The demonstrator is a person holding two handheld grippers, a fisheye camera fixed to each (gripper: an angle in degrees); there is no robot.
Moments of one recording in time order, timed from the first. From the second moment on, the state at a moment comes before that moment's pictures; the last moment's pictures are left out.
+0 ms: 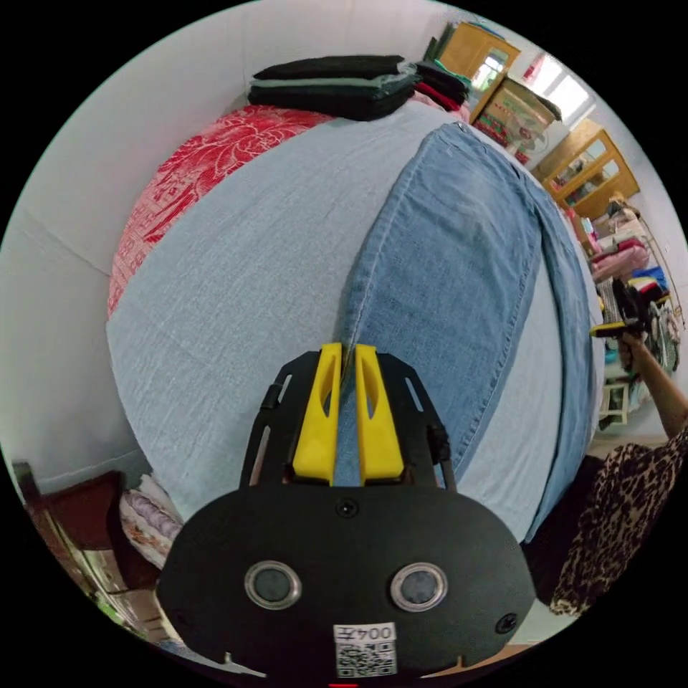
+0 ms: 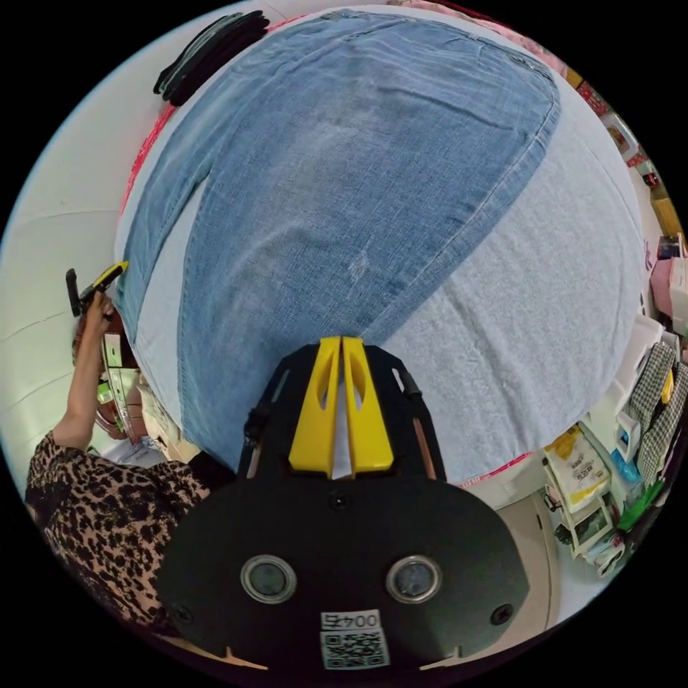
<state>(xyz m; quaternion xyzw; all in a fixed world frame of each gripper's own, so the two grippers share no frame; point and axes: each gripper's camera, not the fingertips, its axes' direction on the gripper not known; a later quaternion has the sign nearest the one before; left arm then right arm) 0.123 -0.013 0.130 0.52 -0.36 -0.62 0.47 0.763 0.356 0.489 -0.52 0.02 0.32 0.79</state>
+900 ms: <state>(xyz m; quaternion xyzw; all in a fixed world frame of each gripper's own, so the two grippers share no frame) 0.108 -0.021 0.243 0.68 -0.32 -0.54 0.36 0.683 0.040 0.962 -0.56 0.06 -0.35 0.75</state>
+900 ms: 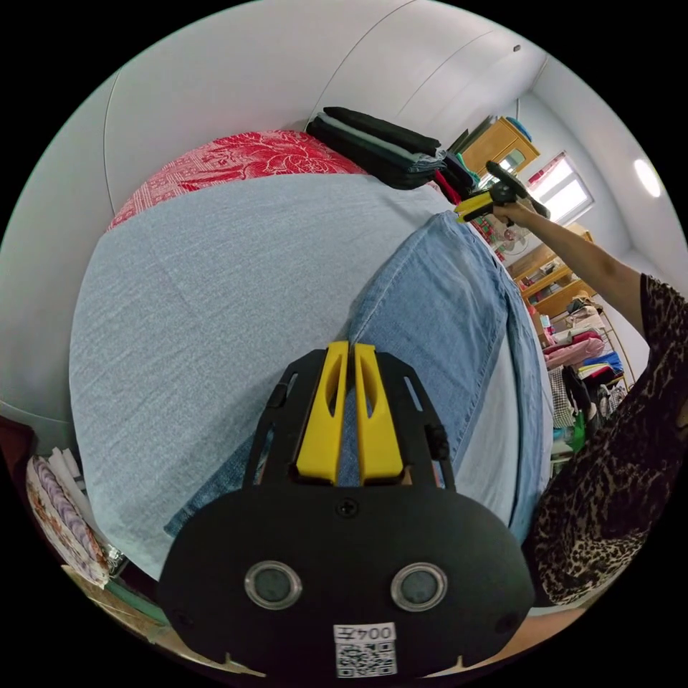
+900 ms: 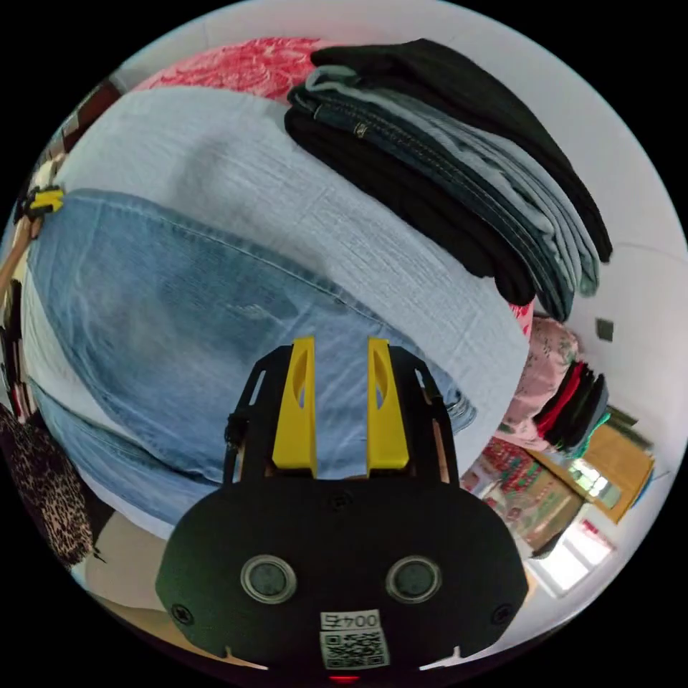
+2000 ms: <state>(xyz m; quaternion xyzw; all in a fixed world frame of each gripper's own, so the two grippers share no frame) 0.134 -0.192 0.243 0.68 -0.36 -0.56 0.31 0.649 -0.032 0.784 -0.49 0.14 -0.37 0.78</state>
